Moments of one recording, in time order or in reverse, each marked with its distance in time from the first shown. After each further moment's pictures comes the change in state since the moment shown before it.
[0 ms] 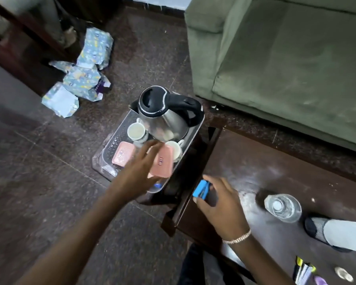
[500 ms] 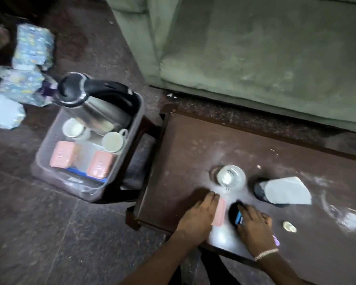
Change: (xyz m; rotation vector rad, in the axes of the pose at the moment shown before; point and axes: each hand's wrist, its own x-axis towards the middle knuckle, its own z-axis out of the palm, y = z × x) left_hand -0.035 0.222 0.276 0.046 -0.425 0.263; right_hand -0.138 0.238 -0.102 -0.710 -0.122 0.325
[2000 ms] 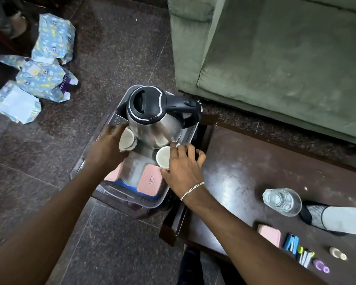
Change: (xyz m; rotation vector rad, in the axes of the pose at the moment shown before) left_hand -0.093 -0.356 -0.282 0.059 0.447 -0.516; right_hand 0.146 -0.408 -0.080 0.005 0.218 -0.312
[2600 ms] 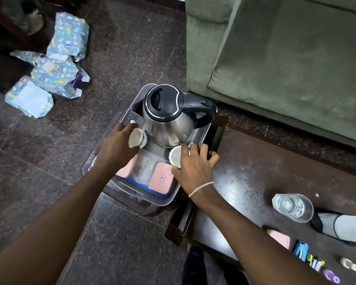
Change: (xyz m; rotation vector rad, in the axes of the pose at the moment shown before) left_hand -0.004 -0.008 0.000 -0.098 0.042 0.002; right_hand 0.005 -0.002 0.010 -0.071 0.065 0.045
